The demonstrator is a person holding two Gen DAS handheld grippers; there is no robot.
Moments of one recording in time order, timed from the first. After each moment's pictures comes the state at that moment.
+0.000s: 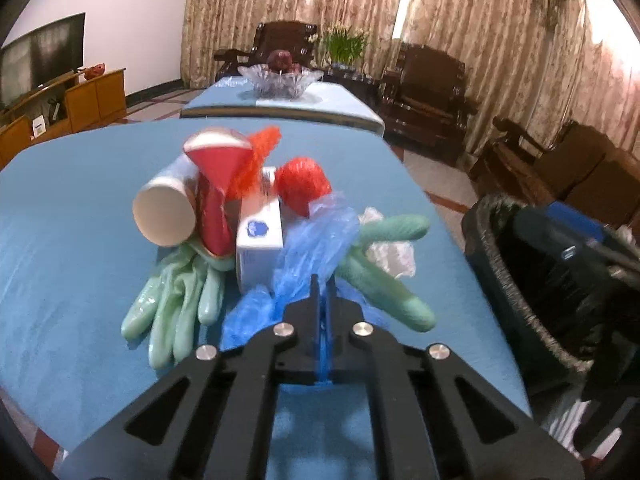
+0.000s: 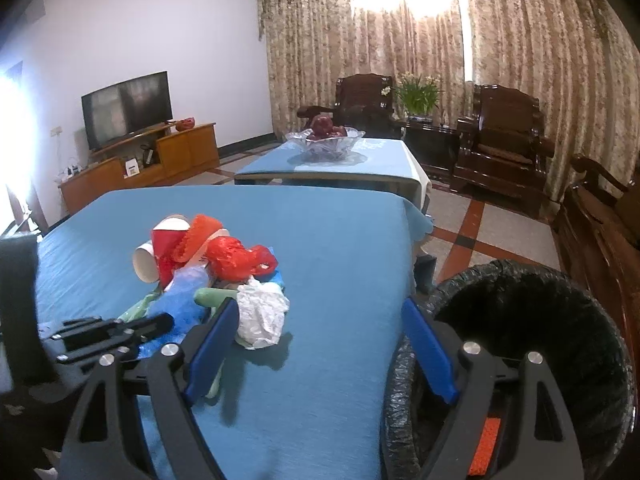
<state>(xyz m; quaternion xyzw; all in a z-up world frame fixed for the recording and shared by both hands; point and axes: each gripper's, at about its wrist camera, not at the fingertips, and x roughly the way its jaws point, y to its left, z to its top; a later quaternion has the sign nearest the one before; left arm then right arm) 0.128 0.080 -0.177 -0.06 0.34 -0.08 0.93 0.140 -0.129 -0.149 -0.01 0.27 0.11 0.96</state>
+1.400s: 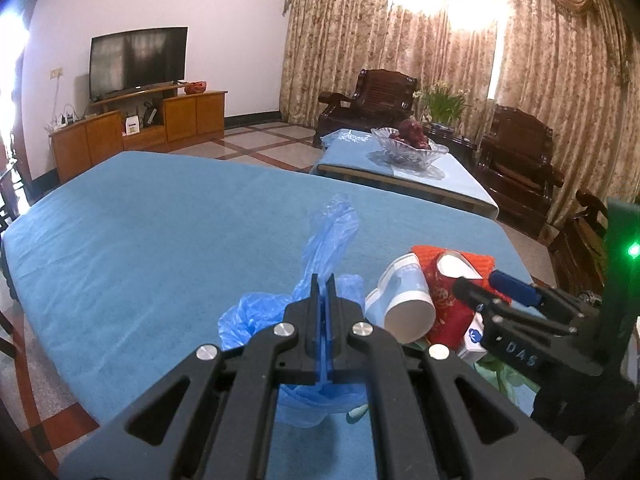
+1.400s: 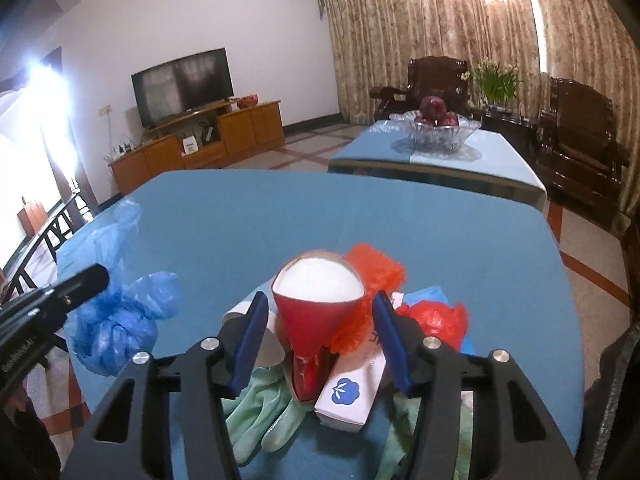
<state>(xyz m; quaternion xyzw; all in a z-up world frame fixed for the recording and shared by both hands) 0.122 0.232 -0.124 -0.09 0.27 0.09 0.95 0.235 0.040 -0.174 -0.02 0.30 0.22 0.93</state>
